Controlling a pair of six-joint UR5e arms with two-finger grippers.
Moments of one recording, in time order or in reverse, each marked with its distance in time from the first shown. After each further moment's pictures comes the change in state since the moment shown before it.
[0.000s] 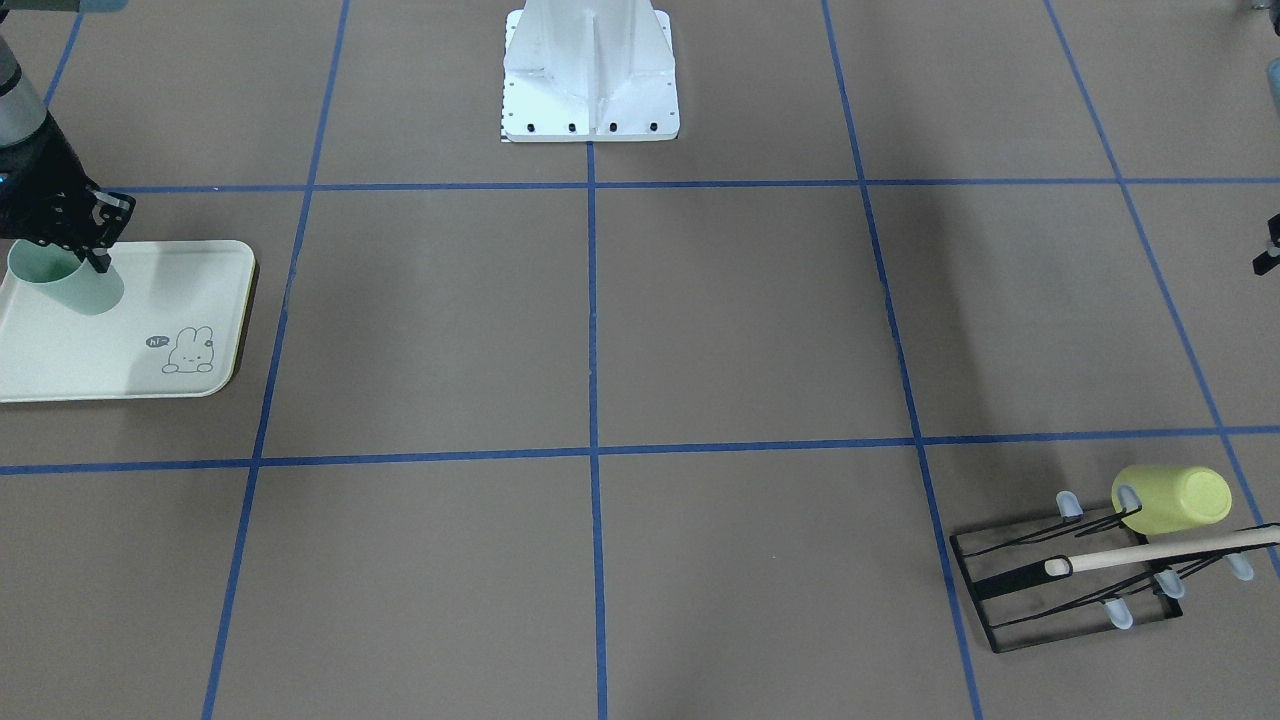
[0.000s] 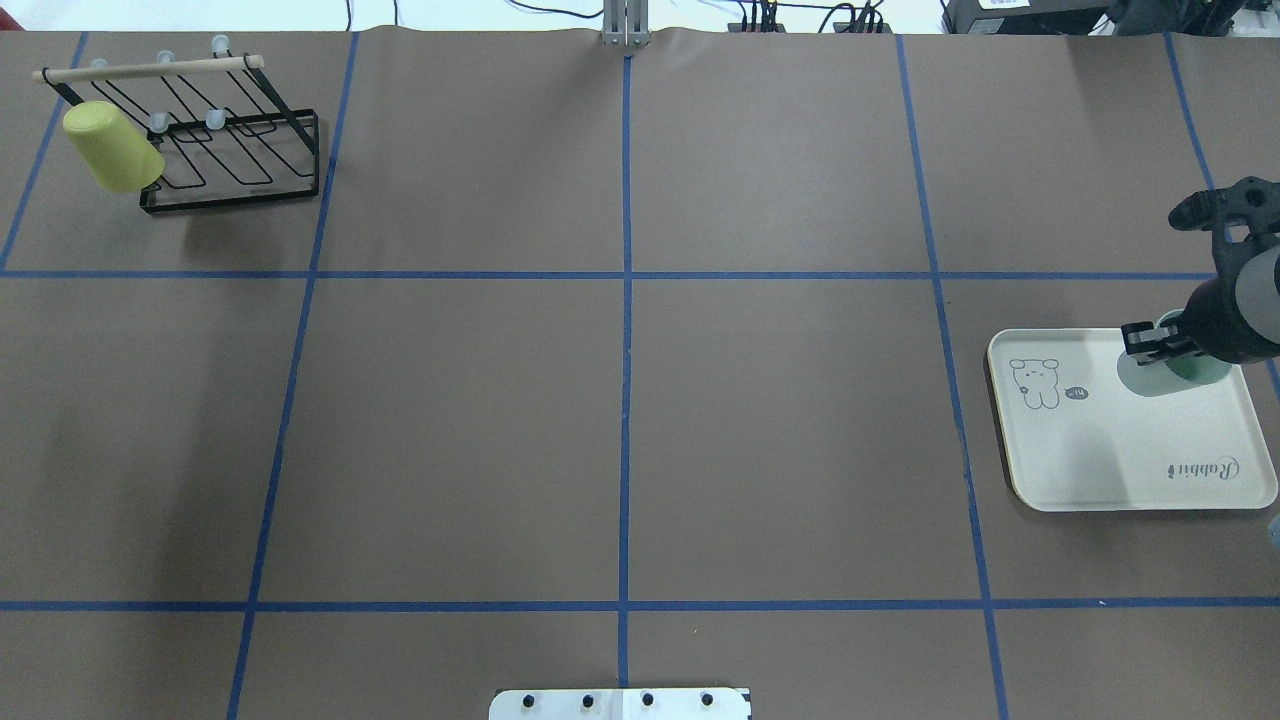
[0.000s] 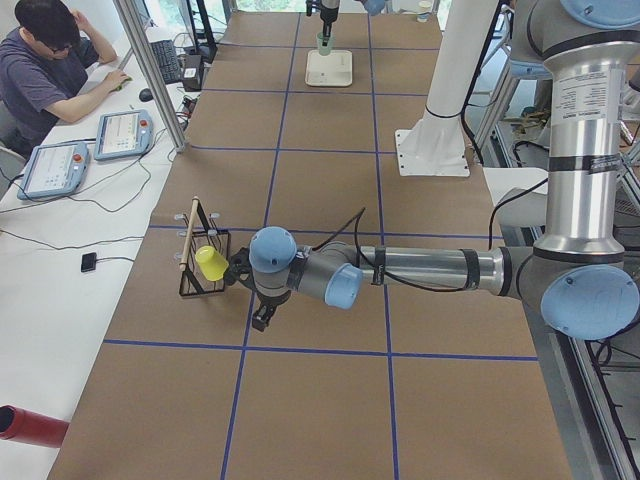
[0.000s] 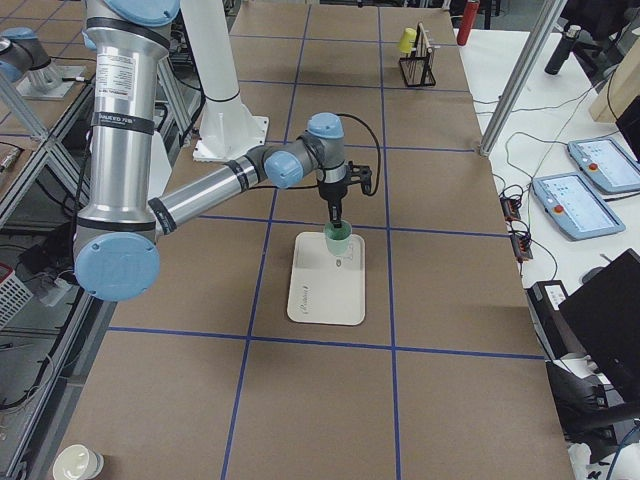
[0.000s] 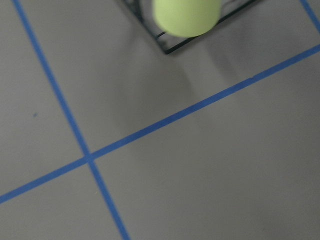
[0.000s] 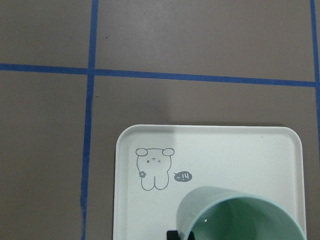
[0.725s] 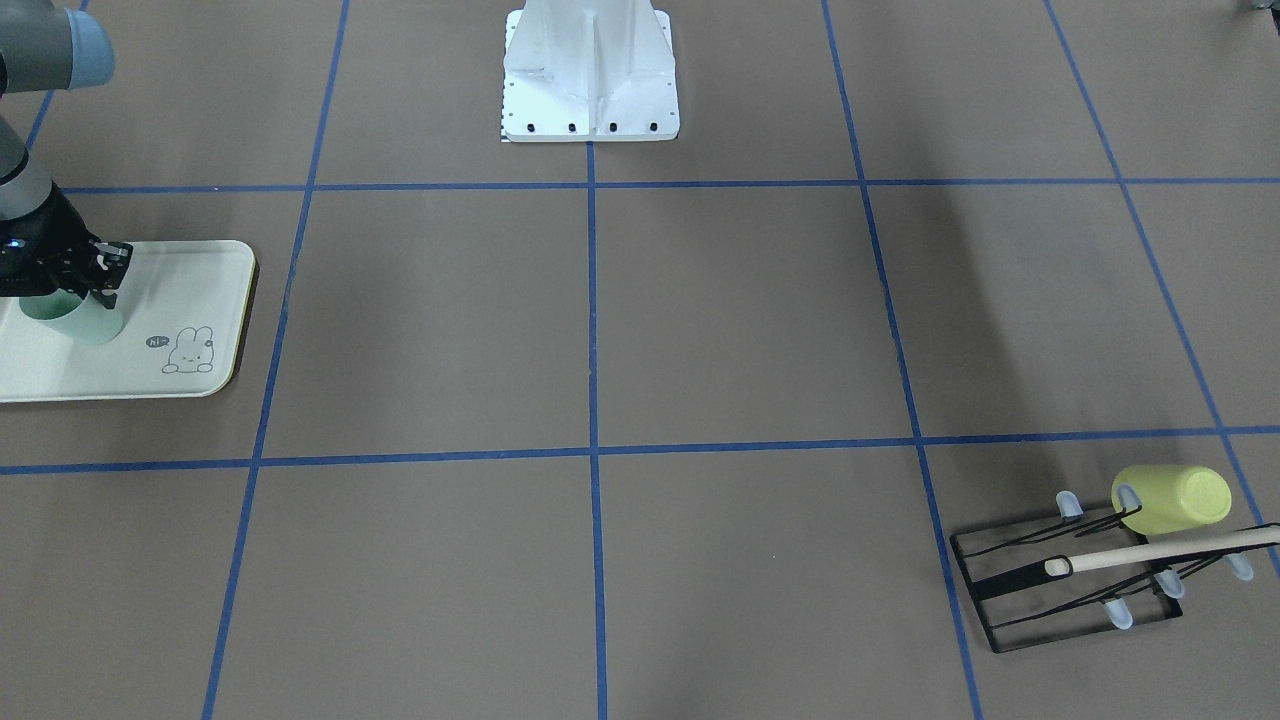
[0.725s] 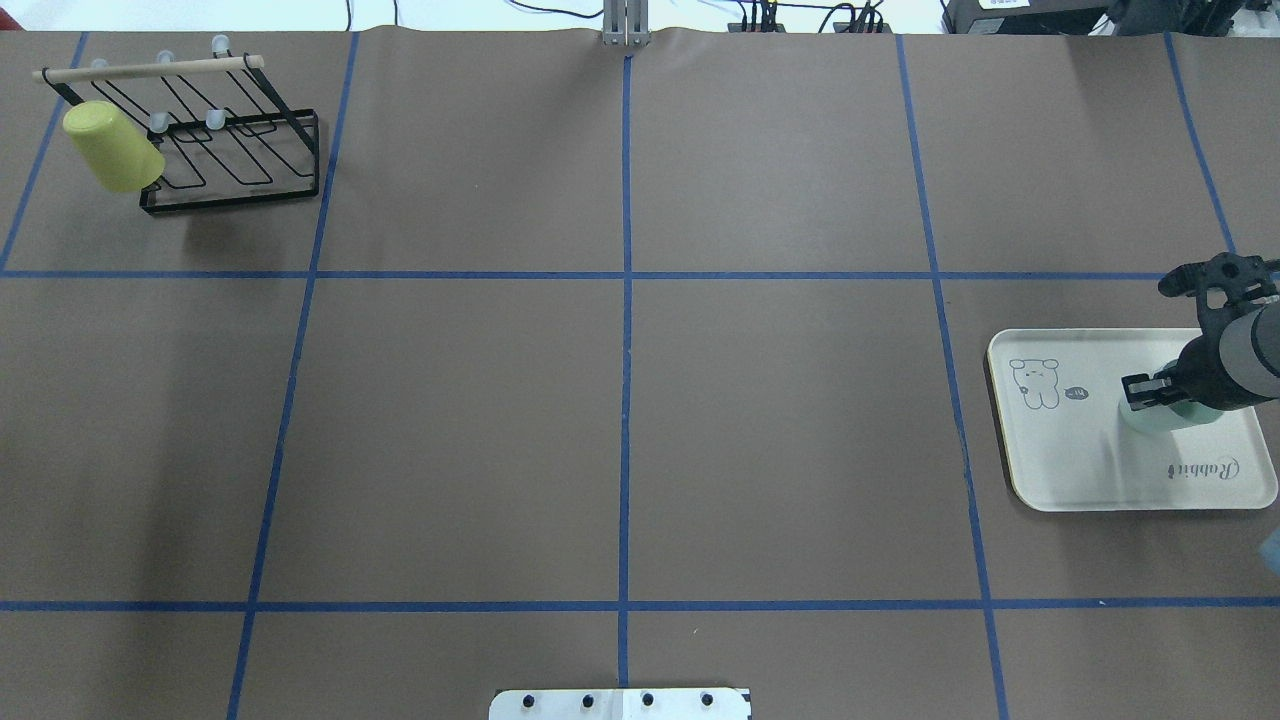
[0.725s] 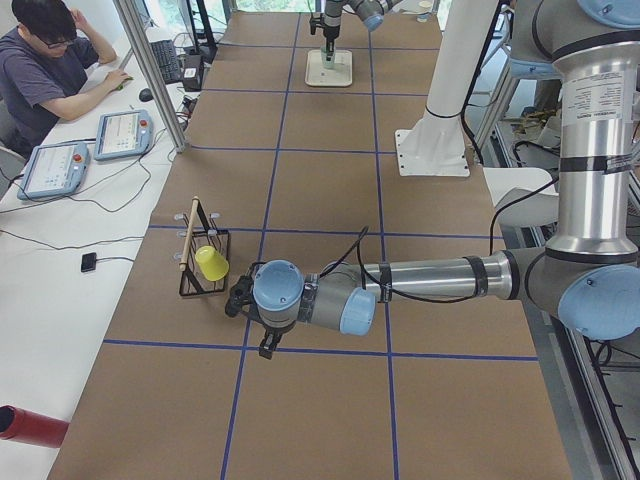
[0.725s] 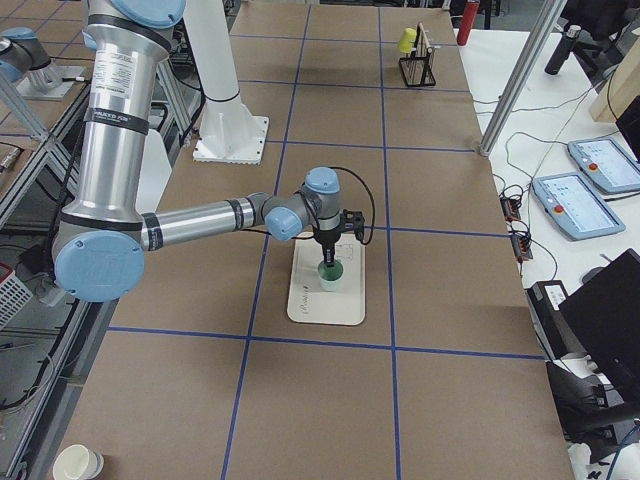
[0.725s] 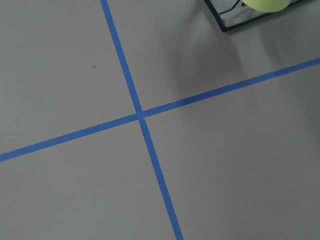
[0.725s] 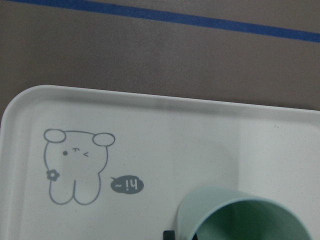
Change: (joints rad) left arm -0.047 0.014 0.040 0.005 -0.027 0.013; right arm -0.042 -0.043 -0.194 0.226 0.032 -0.001
